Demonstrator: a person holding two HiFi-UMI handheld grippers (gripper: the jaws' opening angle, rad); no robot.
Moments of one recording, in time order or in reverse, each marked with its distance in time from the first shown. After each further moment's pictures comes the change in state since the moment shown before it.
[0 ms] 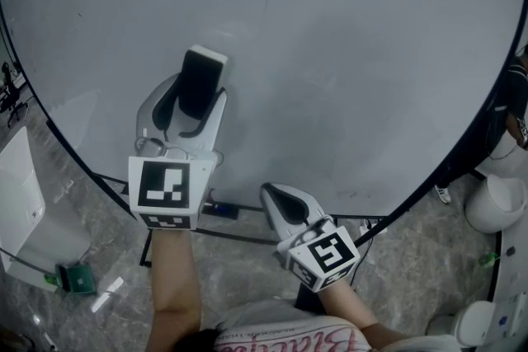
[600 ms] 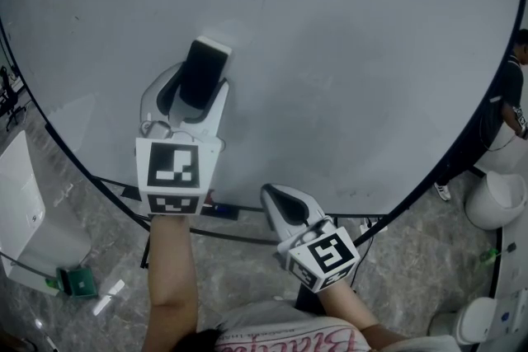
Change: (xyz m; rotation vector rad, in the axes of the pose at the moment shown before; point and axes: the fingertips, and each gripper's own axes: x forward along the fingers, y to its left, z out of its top) left arm 0.021 0.001 0.000 0.081 0.049 -0.007; right arm -0.002 -0.002 -0.002 0.005 0.006 -0.024
